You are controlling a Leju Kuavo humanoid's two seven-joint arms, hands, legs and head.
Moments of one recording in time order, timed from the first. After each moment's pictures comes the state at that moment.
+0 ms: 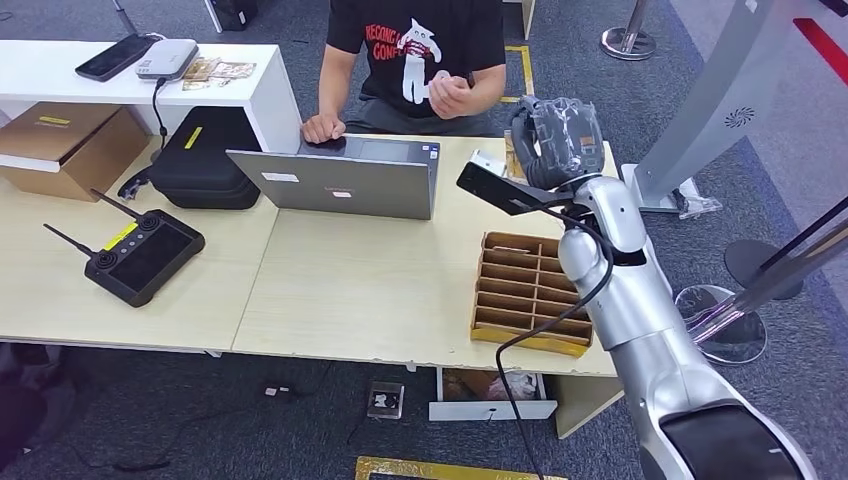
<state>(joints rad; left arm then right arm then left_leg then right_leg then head) -0.11 -0.21 1.18 -0.20 -0.13 0.20 0.05 -1.00 0.06 0.42 -0.70 1.12 -0.30 -0.18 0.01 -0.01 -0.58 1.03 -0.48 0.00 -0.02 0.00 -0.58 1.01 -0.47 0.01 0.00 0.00</state>
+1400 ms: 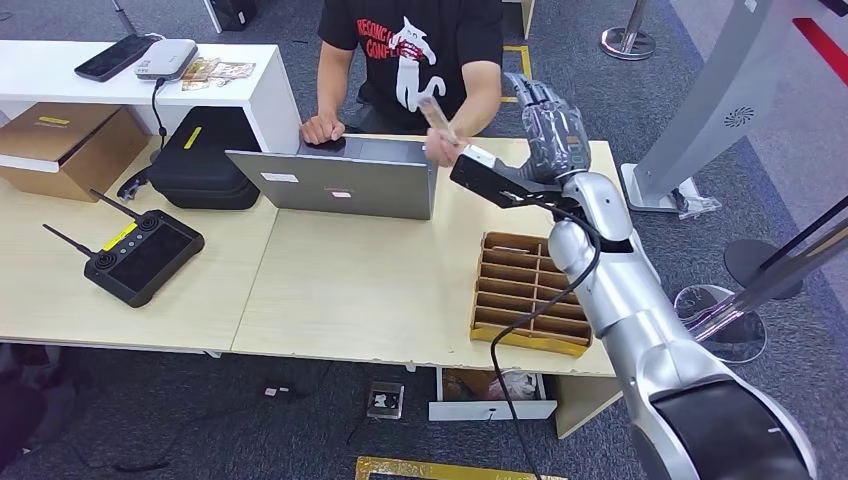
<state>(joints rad) -0.11 -0.21 1.17 -0.20 -0.12 0.17 0.06 -0.96 -0.01 0.37 -0.71 1.04 -0.26 -0.21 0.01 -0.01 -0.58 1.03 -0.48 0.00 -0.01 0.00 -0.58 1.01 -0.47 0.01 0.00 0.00</state>
